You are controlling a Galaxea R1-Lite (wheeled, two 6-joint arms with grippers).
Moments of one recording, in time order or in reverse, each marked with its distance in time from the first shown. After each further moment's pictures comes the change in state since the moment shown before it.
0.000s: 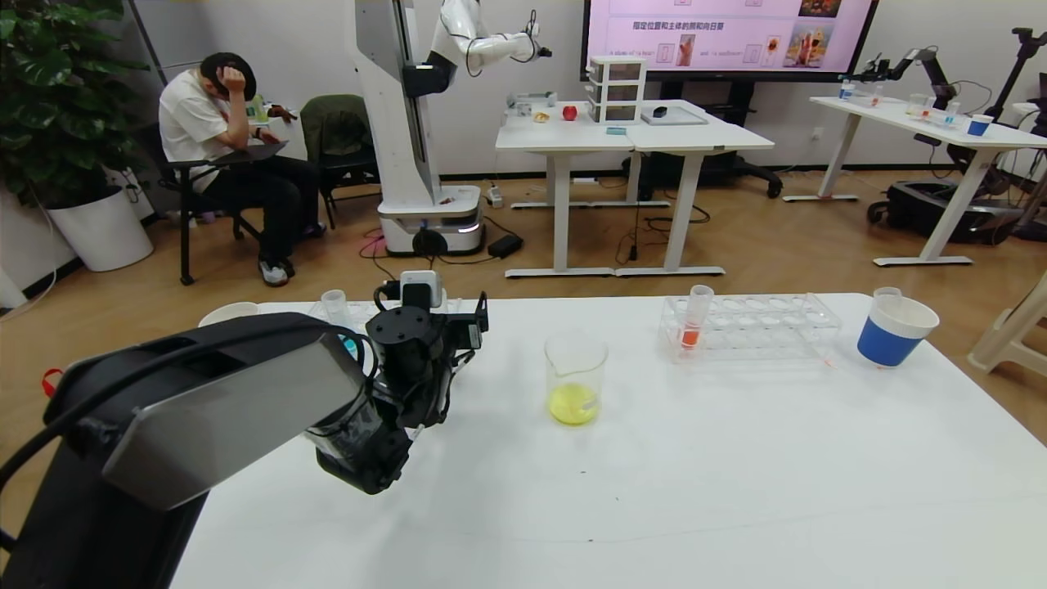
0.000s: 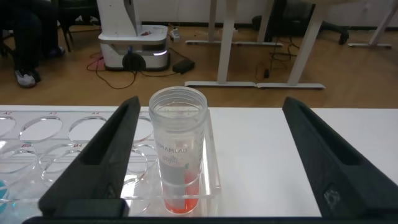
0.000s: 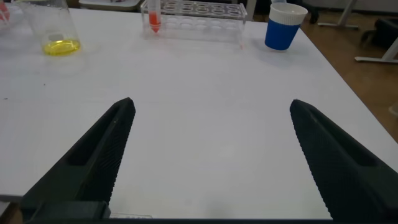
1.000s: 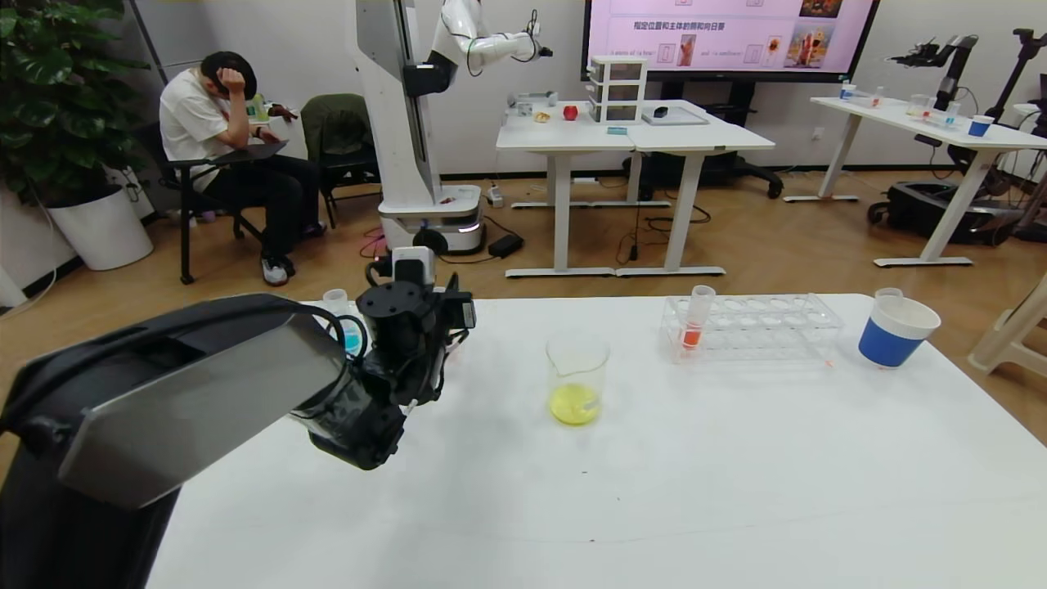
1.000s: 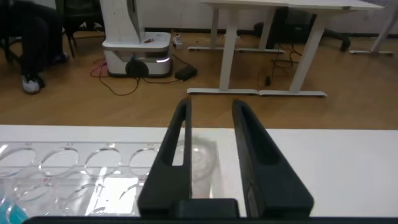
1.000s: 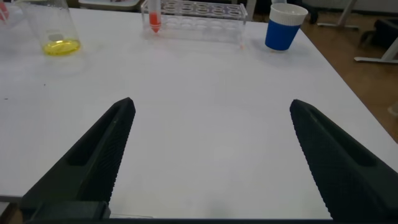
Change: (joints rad) left arm 0.000 -0.060 -0.056 0.096 -0.015 0.010; right arm 0.000 0.000 0.000 0.000 0.000 0.000
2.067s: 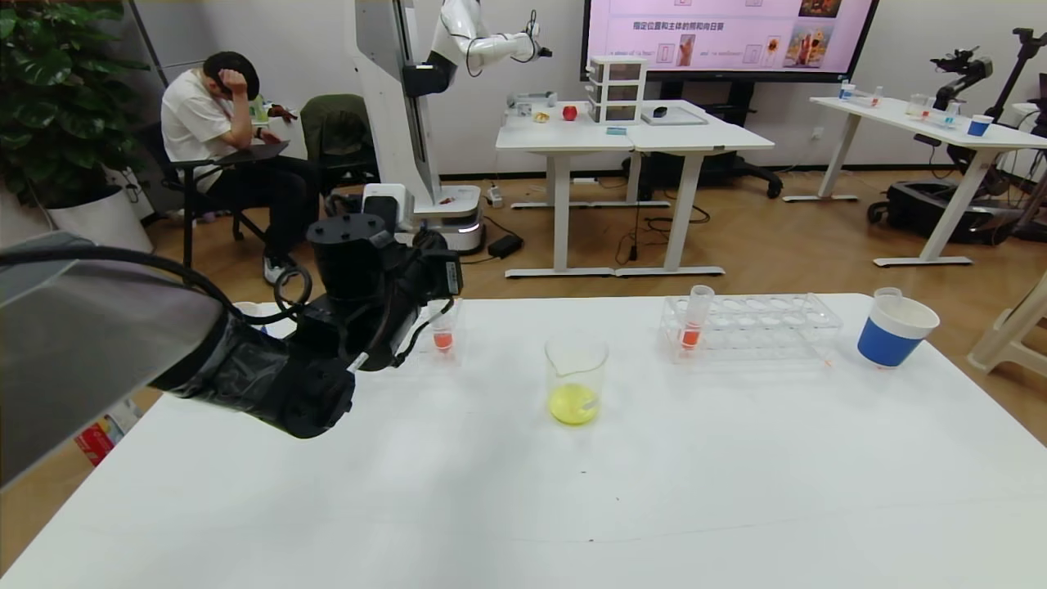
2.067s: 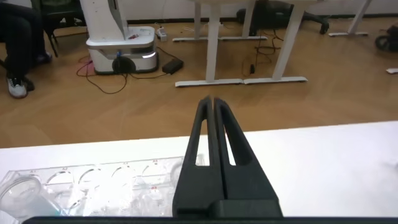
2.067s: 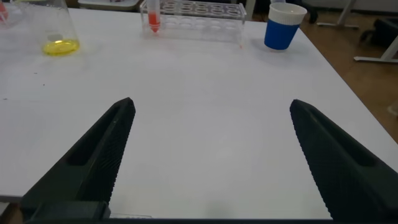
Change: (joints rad) left arm 0.008 -0.286 0.048 0.313 -0.079 -0.010; right arm 0.000 0.000 0.000 0.000 0.000 0.000
